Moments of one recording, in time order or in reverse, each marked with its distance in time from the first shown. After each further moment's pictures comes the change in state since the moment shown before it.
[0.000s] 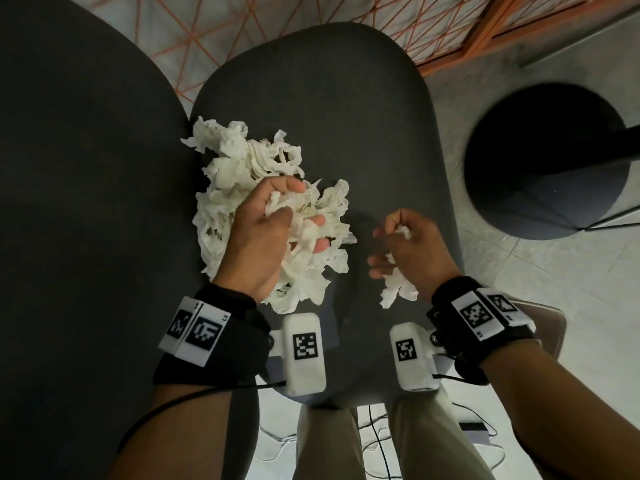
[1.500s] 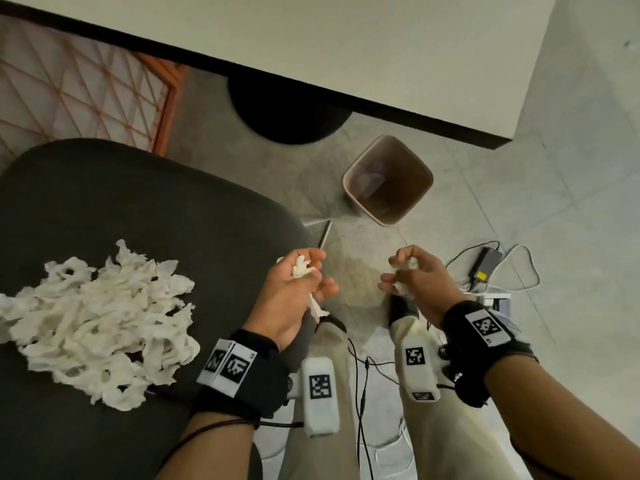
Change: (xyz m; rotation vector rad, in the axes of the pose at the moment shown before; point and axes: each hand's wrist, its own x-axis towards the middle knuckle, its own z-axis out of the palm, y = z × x) left_hand -0.159 -0.180 0.154 0.613 -0.686 -0.267; right_hand -0.226 0.289 -0.109 0.941 0.612 0.058
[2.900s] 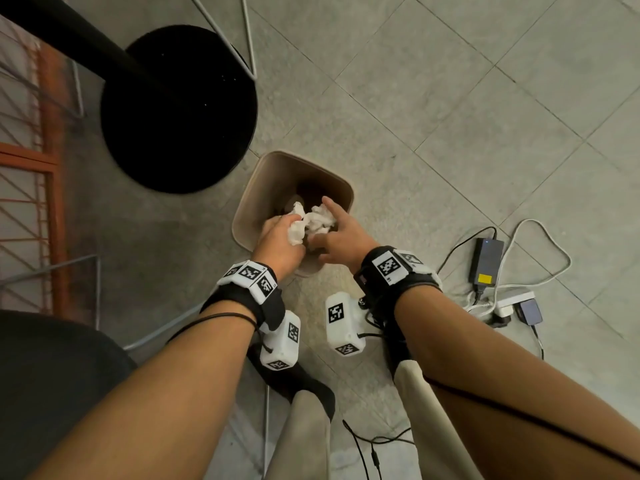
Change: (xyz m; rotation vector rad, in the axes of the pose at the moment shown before) left_hand 0.324 -0.069 0.179 1.290 -0.008 0.206; right_hand 0.271 0.005 -0.105 -0.063 -0.063 -0.062
